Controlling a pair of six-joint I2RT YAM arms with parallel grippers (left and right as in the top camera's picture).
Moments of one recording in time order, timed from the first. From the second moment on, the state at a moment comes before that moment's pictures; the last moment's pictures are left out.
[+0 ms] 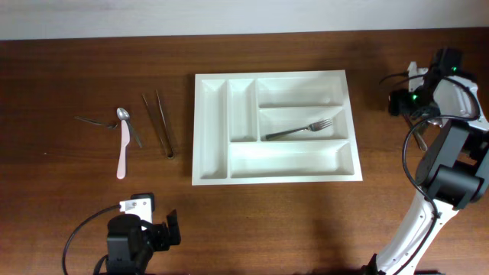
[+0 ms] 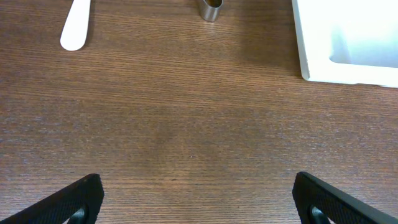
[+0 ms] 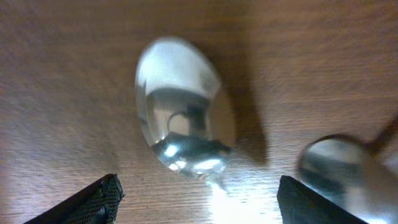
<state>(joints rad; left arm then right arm) -0.03 0.28 0.27 -0.80 0.01 -0.12 -0.40 2.29 1.79 -0.82 -0.05 -0.33</state>
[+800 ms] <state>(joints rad) -0.03 0.28 0.27 -0.80 0.01 -0.12 -0.40 2.29 1.75 -0.78 -0.07 -0.31</state>
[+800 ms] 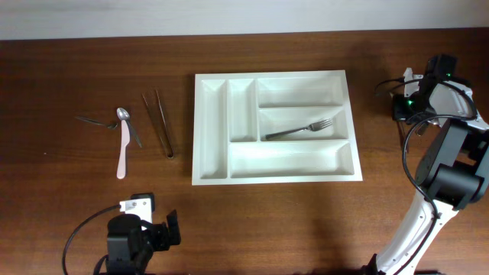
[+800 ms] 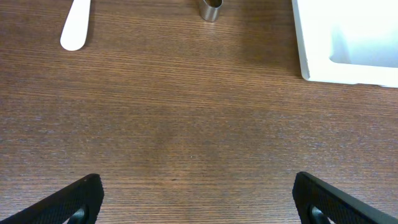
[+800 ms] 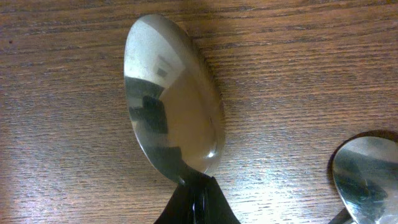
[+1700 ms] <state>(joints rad) -0.03 0.28 0.27 -0.80 0.01 -0.12 -0.40 2.29 1.94 -0.94 -0.11 -0.26</state>
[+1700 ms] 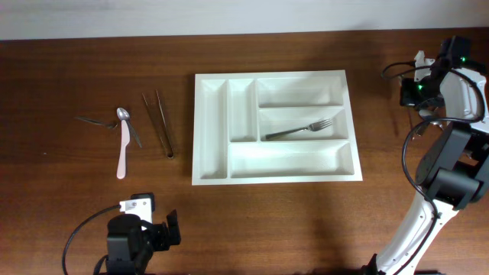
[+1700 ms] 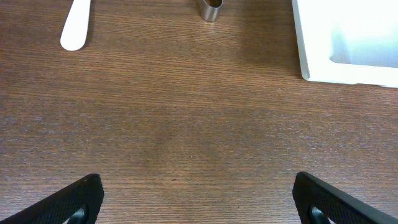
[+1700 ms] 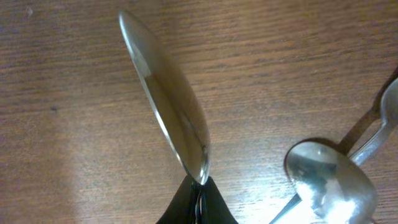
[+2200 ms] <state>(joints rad) -0.03 0.28 0.27 -0.80 0.01 -0.12 -0.40 2.29 2.07 -1.07 -0.19 -0.26</state>
